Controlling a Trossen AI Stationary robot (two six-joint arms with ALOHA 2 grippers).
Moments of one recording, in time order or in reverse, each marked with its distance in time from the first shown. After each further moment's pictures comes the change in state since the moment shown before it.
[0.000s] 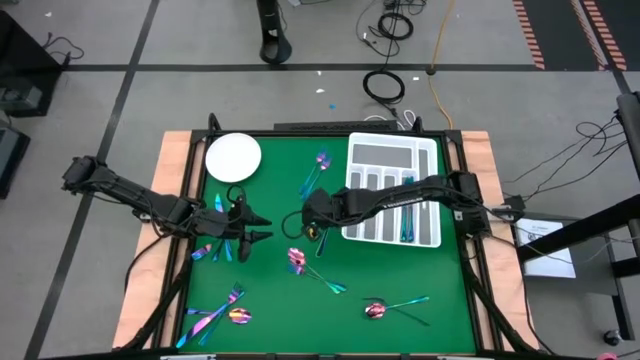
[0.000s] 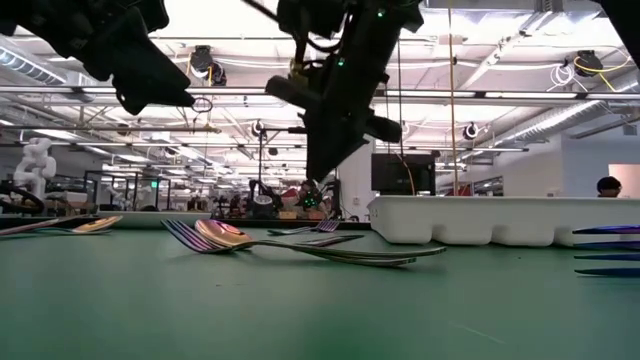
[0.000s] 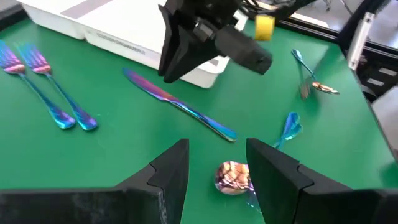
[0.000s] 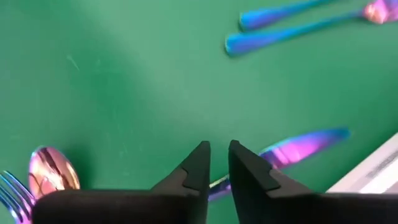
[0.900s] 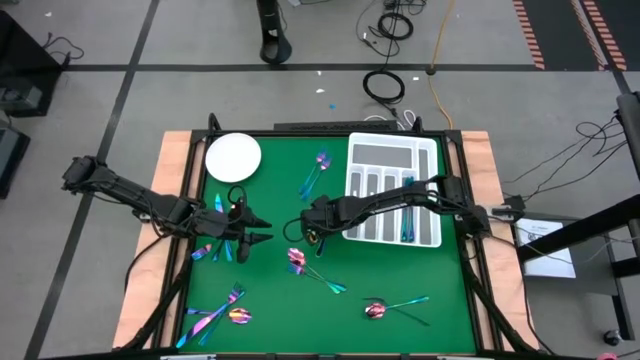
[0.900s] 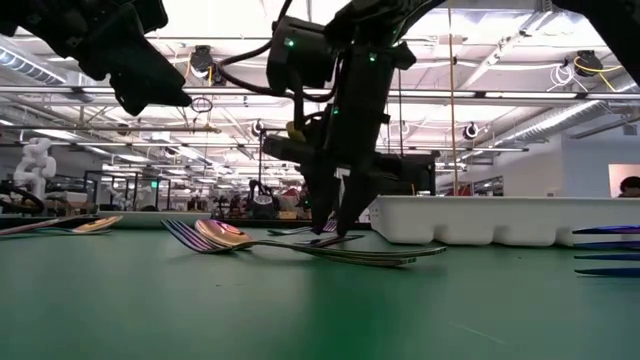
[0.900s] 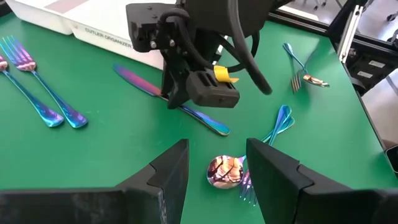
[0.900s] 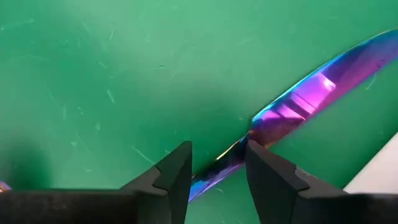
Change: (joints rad) left arm 0.000 0.000 0.000 -0.005 0.031 0.008; right arm -0.008 0.124 0.002 -0.058 -0.098 0.250
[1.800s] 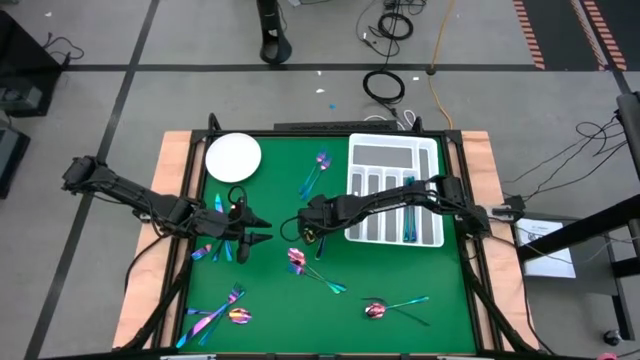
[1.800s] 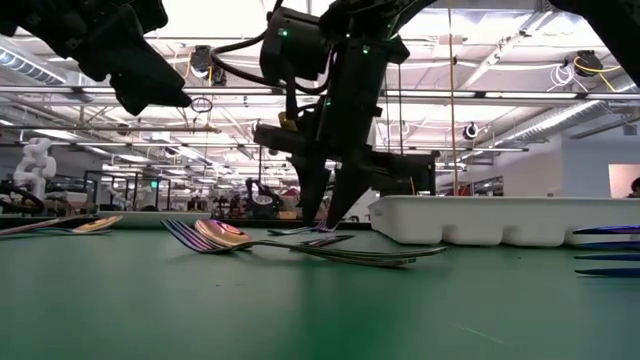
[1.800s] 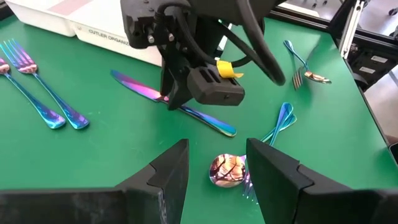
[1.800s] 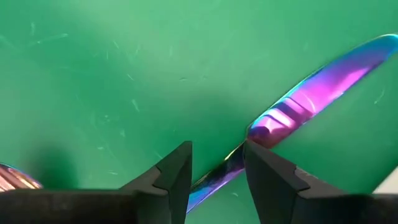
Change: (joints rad) left arm 0.000 0.000 0.000 -0.004 0.000 0.020; right arm 0.004 0.002 0.052 -0.003 -0.002 -0.017
